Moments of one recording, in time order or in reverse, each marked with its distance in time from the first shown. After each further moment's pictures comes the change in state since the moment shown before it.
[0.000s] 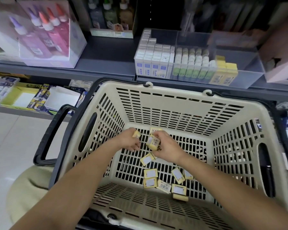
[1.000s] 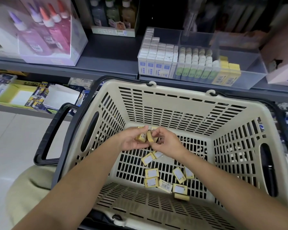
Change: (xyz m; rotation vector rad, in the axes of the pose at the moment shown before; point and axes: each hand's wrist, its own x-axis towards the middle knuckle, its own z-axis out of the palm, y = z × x) left_hand -0.003 0.012 0.000 -0.764 -0.217 -0.080; right_hand 0.002 -0.017 -0.004 0.411 0.121 -0.011
